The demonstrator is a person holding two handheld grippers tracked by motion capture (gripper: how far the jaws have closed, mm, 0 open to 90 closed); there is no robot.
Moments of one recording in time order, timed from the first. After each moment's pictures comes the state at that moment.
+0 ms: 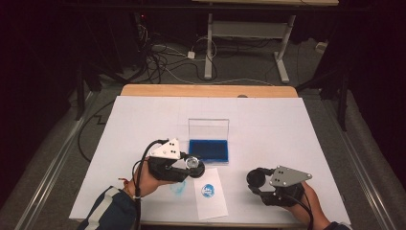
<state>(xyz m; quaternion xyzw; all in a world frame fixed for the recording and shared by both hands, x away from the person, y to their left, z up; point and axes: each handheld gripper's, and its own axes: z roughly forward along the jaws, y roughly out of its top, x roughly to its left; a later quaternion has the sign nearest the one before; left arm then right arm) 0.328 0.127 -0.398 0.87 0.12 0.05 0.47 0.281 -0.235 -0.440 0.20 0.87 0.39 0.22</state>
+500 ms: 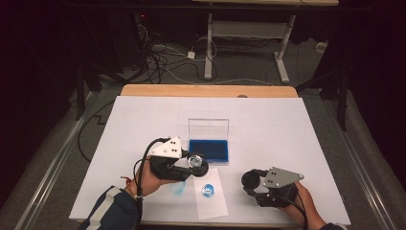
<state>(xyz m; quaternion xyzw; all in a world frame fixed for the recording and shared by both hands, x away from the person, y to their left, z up) 0.325 0.120 -0.389 0.86 0.11 0.05 0.49 0.282 -0.221 -0.445 0.19 0.88 0.39 0.21</state>
